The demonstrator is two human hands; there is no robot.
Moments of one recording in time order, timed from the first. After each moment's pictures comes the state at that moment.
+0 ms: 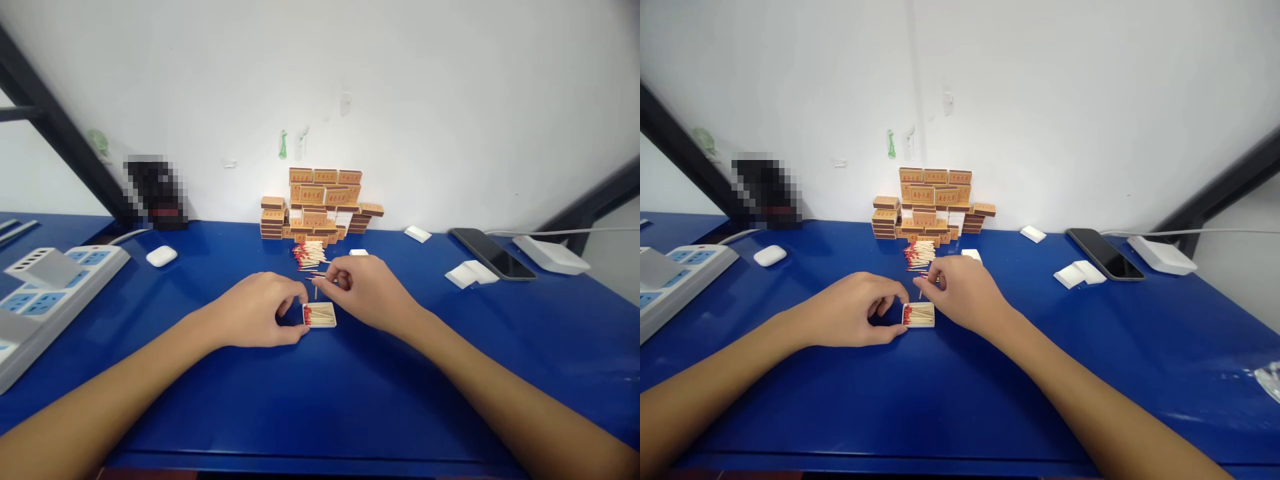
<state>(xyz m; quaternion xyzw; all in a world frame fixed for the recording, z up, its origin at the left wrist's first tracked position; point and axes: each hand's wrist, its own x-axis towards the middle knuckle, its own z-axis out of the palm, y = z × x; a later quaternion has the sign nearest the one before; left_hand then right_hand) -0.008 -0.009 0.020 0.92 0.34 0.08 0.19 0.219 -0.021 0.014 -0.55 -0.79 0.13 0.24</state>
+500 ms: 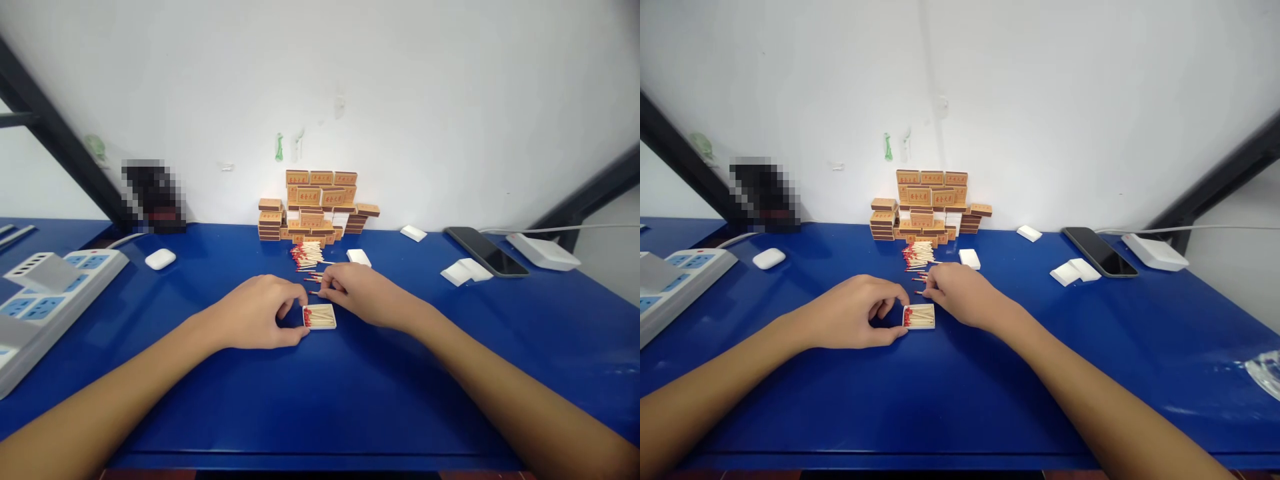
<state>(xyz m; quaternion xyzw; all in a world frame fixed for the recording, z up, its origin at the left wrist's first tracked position) -0.009 -0.010 0.017 0.92 0.33 0.08 0.20 0.225 -0.013 0.013 -0.52 -0.83 0.16 0.11</state>
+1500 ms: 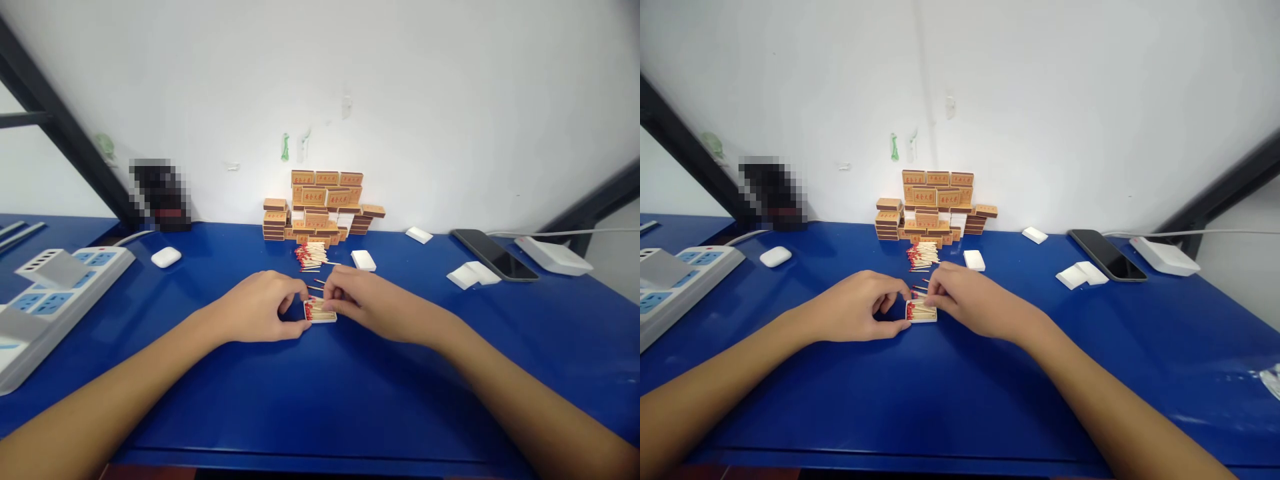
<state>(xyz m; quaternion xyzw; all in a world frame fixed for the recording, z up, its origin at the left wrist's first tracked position) -0.011 -0.004 0.017 0.91 0.34 0.08 0.19 0.240 -0.026 0.021 -0.44 -0.85 0.24 0.15</state>
